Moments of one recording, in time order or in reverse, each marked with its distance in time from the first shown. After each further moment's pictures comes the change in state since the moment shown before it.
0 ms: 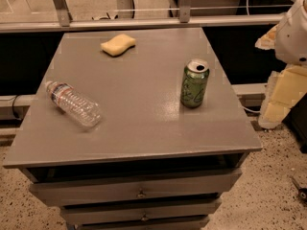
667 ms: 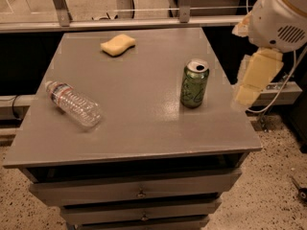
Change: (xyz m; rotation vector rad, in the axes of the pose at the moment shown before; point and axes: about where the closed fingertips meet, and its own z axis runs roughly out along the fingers) arm -0.052 -0.015 0.000 0.005 -0.081 -0.021
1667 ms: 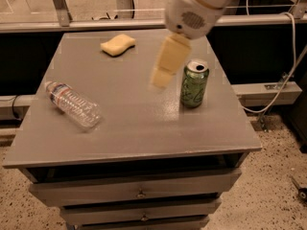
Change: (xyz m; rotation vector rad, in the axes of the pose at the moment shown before) arm -0.147 -0.003 0.038 -0.051 -0.176 -0.034
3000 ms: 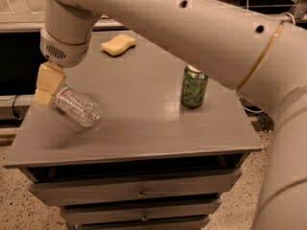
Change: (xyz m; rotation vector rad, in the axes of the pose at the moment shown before) arm -0.176 0.034 0.166 -0.144 -0.037 0.077
